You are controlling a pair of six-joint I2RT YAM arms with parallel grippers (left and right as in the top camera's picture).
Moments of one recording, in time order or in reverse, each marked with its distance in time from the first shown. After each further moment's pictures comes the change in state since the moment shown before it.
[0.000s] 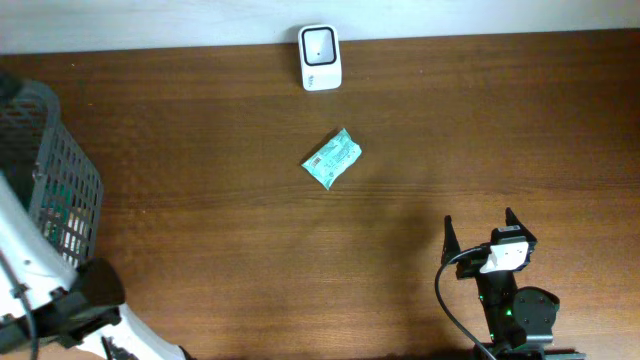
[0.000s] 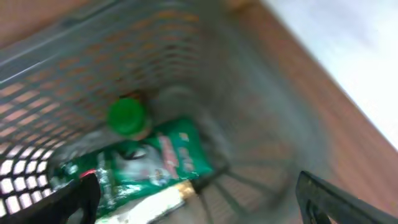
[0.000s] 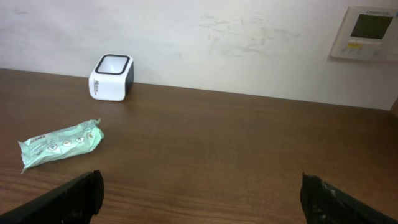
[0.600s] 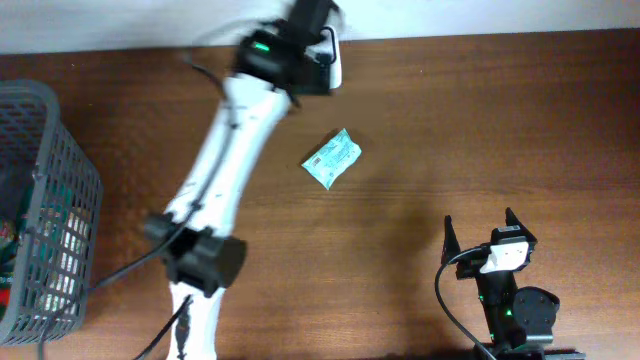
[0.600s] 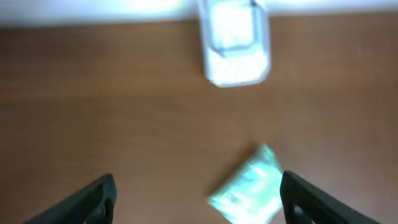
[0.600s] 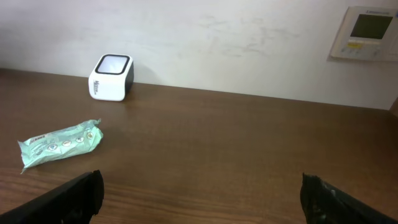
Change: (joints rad) left arm -0.904 0.243 -0.038 0.228 0.092 0.115; right arm 0.000 0.000 0.000 0.000 0.000 0.000
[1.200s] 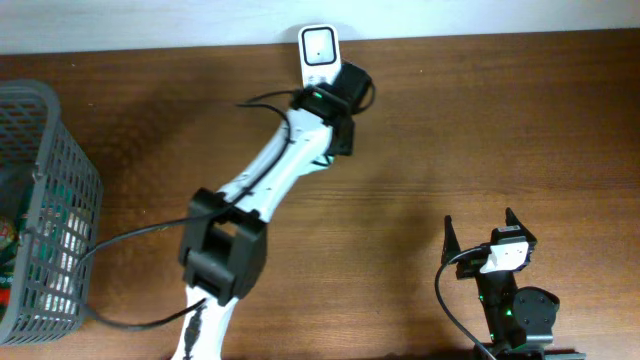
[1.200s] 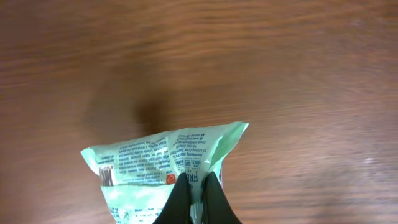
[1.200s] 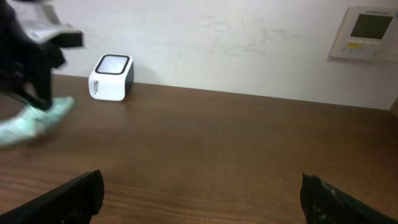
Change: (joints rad) left arm -0.172 0.035 -0.557 0.291 0.026 -0.089; right arm 0.000 0.000 0.000 0.000 0.000 0.000
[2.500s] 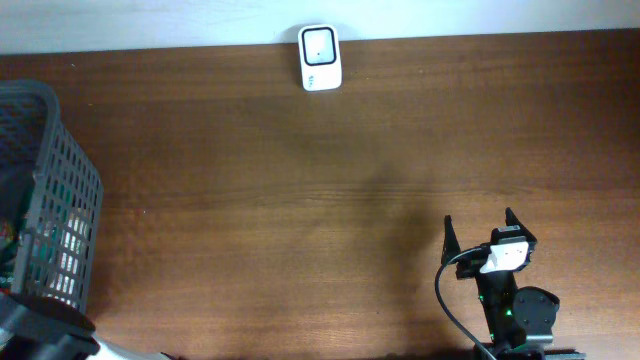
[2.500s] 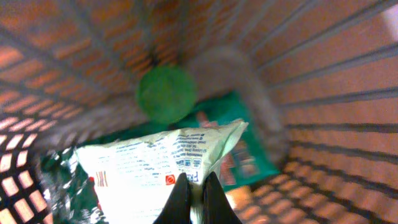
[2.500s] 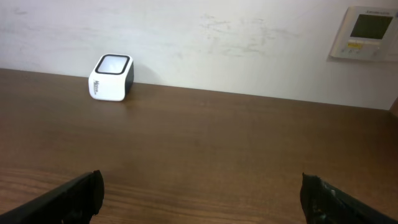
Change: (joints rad) left arm 1.500 -0.388 0.042 -0.198 0.297 0.183; right arm 0.000 0.000 0.000 0.000 0.000 0.000
